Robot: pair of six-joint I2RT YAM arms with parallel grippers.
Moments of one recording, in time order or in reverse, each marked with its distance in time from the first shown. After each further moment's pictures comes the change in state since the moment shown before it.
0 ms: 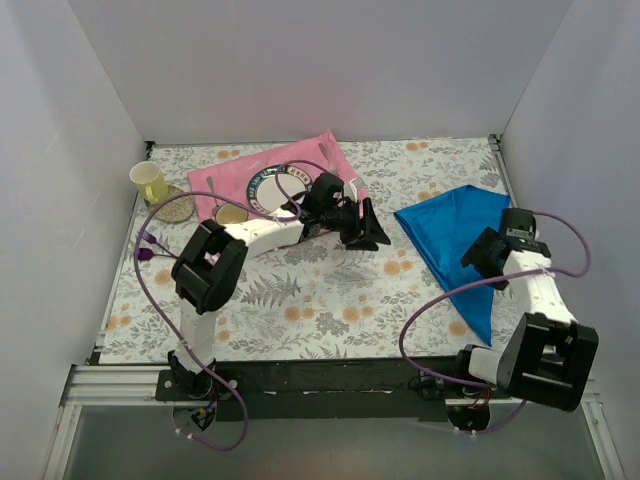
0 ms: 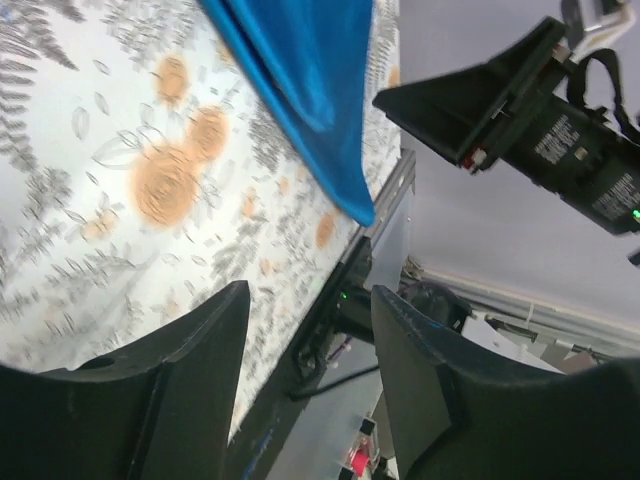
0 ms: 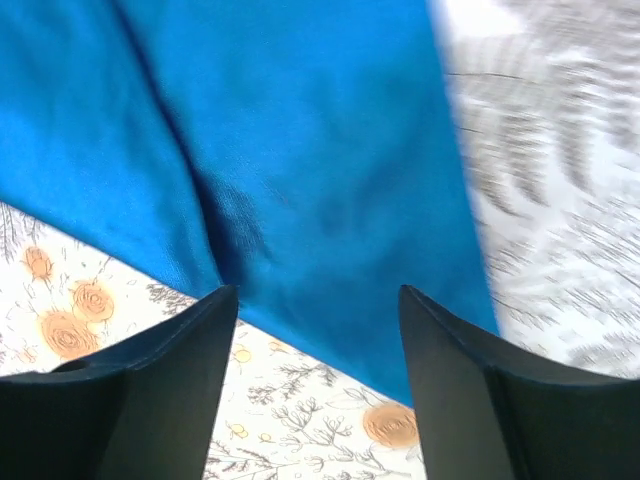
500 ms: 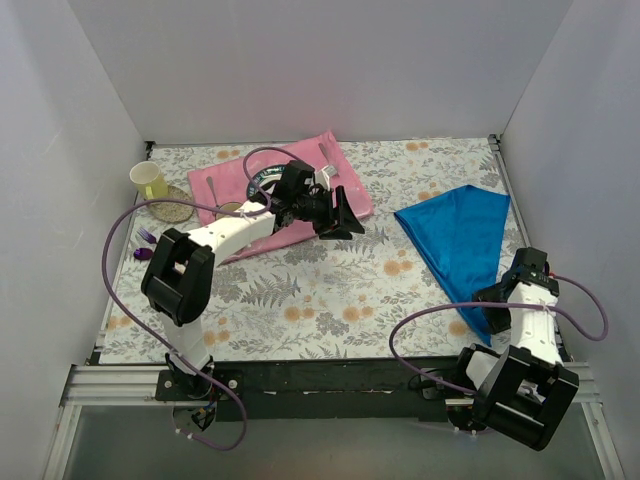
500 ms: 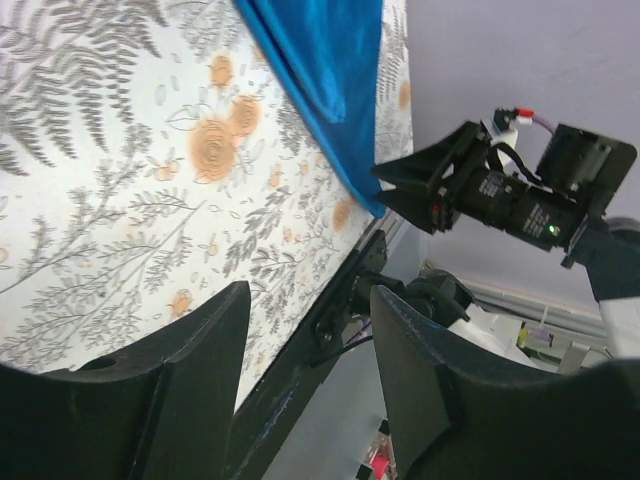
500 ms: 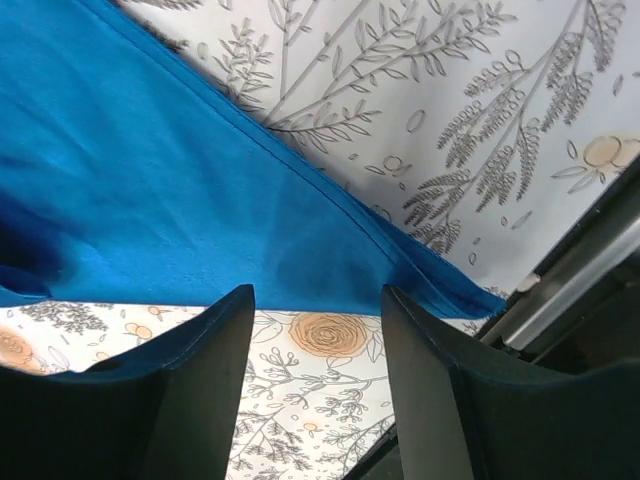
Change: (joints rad) left arm 0.090 -0.273 -0.068 -0.232 -0.021 0.154; right arm -0.274 -0.269 -0.191 -0.257 0.026 0.331
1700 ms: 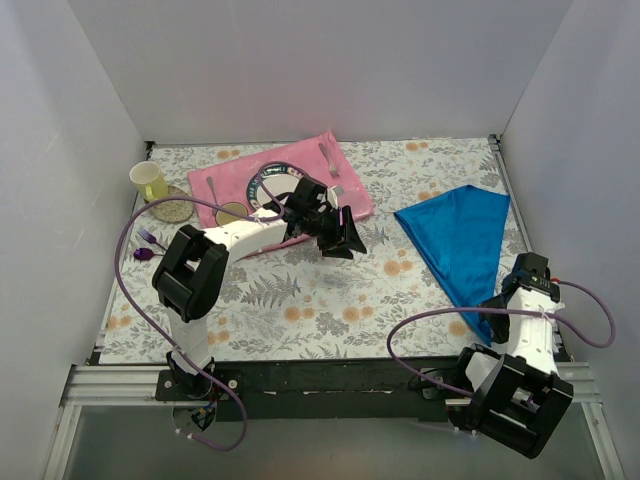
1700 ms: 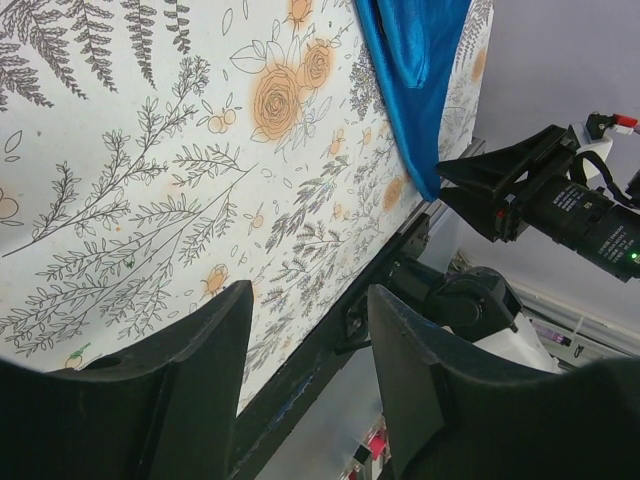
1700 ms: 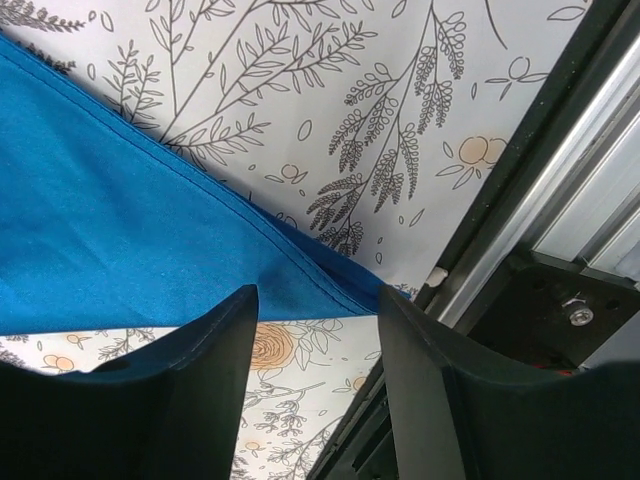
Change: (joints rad) left arm -0.040 0.081 -0.032 -0.073 -0.058 -0.003; right arm -0.026 -0.058 -0.027 -0.098 0.128 -0.035
